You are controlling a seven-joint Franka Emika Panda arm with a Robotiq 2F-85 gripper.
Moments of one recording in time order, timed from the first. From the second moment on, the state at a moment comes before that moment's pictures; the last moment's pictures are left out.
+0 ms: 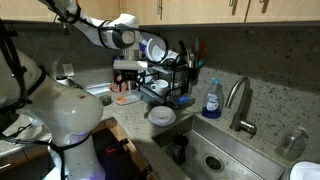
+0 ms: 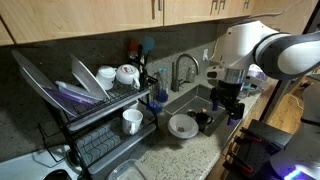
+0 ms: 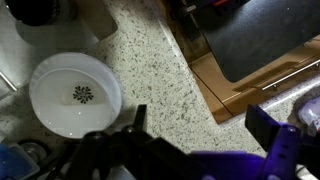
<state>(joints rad) 0.42 -0.64 0.00 -2.77 0.07 2.12 -0.63</state>
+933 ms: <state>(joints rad) 0.58 -0.52 0.12 -2.76 0.16 2.38 -0.62</state>
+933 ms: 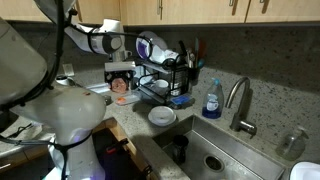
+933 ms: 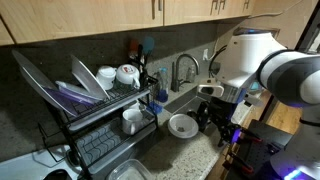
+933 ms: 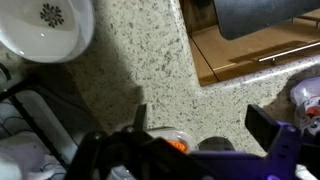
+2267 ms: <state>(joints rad) 0.59 0.06 0.30 -2.34 0.18 2.58 -0.60</state>
